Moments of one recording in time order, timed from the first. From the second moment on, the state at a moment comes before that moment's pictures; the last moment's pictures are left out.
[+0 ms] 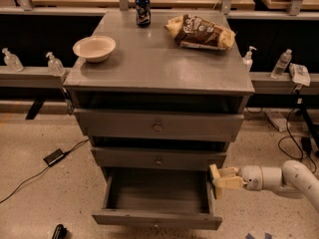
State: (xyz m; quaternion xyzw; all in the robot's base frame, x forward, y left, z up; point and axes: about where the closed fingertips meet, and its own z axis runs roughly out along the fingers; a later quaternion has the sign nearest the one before) arm 0.535 -0.241 0.468 -0.29 0.73 0.52 0.34
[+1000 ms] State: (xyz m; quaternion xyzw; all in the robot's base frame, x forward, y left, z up) arm 0.543 -0.164 0.351 -0.29 0.61 0.65 0.36
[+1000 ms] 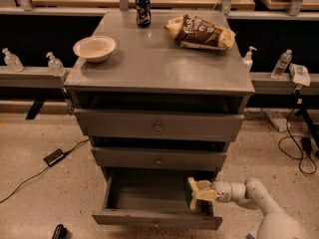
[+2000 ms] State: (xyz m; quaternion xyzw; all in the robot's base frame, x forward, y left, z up) arm 0.559 -0.128 0.318 -0.27 0.59 0.62 0.44
